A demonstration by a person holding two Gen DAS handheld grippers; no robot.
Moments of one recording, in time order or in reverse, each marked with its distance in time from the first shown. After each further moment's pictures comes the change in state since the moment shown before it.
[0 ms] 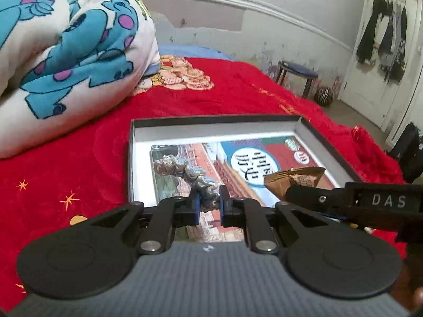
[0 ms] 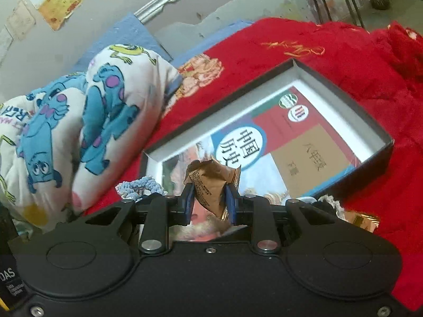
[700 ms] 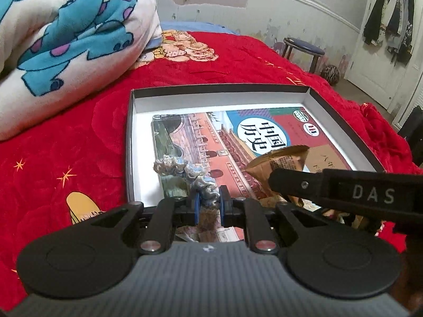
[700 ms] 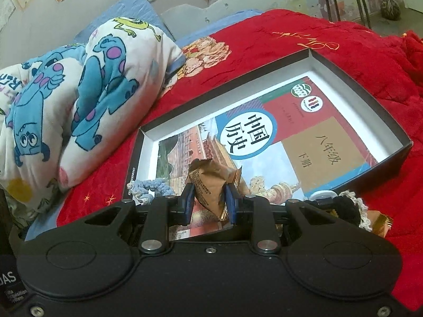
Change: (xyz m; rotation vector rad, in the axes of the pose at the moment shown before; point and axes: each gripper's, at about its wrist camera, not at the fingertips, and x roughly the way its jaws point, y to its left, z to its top) left arm 0.015 0.001 -0.009 0.006 0.105 0.027; right arm 0.021 0.021 -0.007 -0.094 0.070 -0.048
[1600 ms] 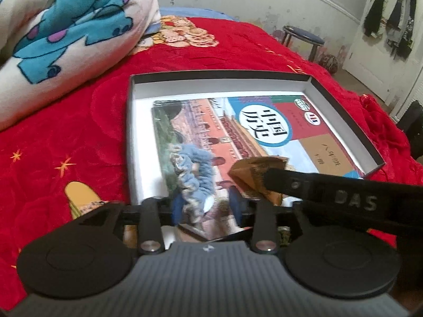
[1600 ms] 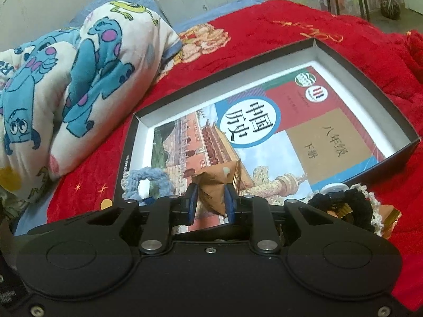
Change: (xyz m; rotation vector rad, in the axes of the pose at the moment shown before) left arm 0.002 0.008 0.001 -0.011 0.067 -0.015; right arm 0.011 0.010 -0.002 -0.033 0.043 -0.036
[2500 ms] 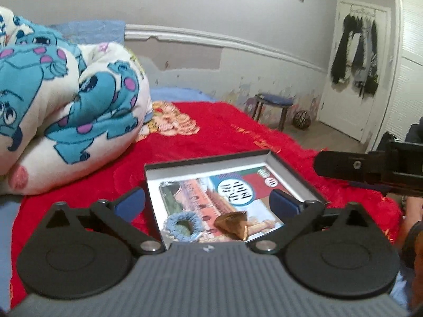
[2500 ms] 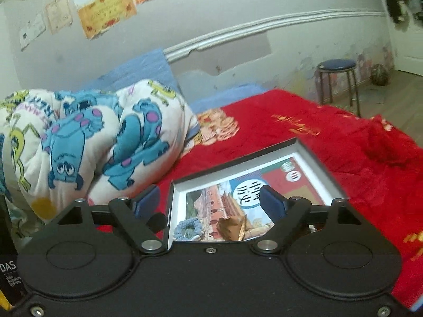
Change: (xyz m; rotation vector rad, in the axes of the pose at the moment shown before) left arm -0.136 0.005 -0.002 0.080 -0.341 -0.086; right arm -0.174 0.053 -0.015 -0.063 -0.348 -0.033
